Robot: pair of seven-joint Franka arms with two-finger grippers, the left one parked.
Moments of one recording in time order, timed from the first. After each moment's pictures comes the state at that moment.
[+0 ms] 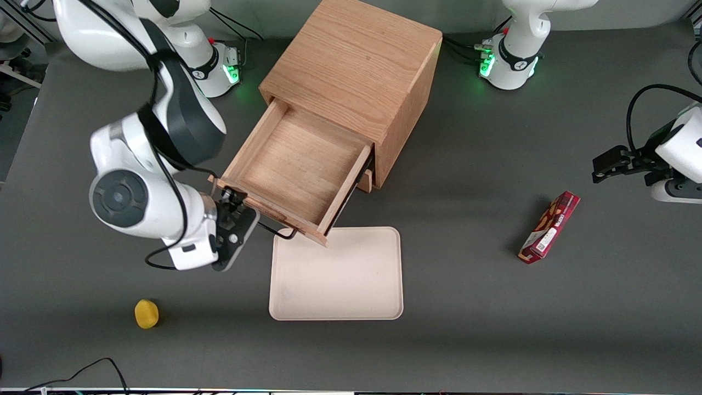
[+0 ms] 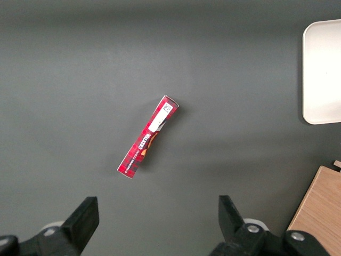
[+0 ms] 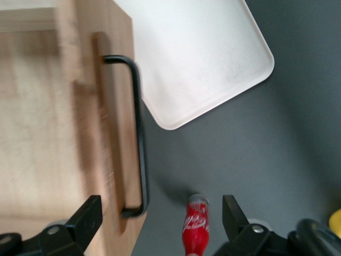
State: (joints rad) arm 0.25 0.62 0.17 -0.99 -0.04 1.45 -0.62
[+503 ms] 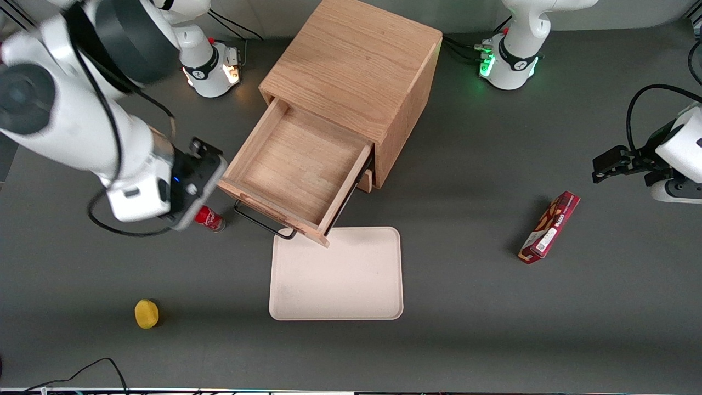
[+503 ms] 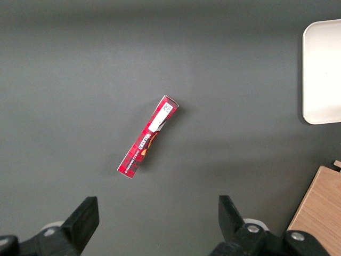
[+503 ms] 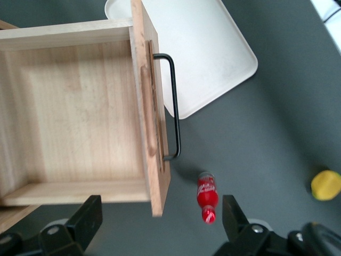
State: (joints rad) arm 0.23 0.42 0.17 -1.01 0.01 1.35 -0.57
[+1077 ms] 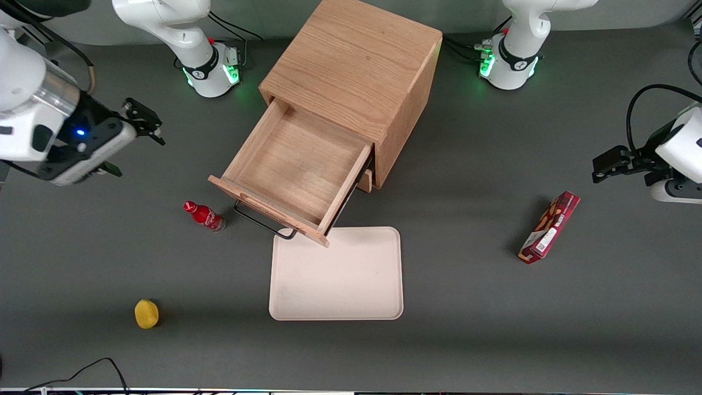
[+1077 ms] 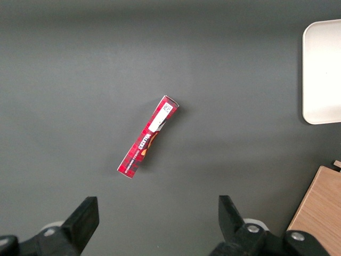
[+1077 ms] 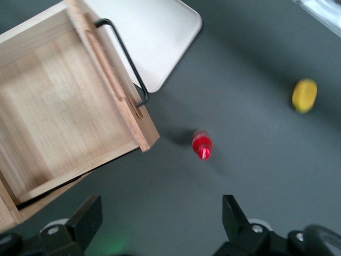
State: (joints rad) arm 0.04 0.07 0.16 -1.40 0.06 1.44 -0.30
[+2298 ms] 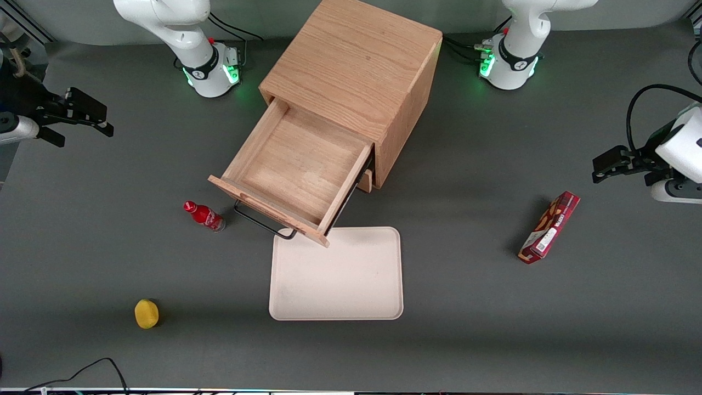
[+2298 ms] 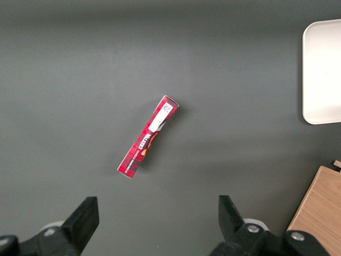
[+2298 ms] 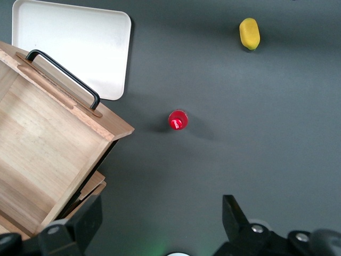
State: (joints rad) arm -0.04 -0.02 0.12 -1.45 0.07 1.41 -0.05
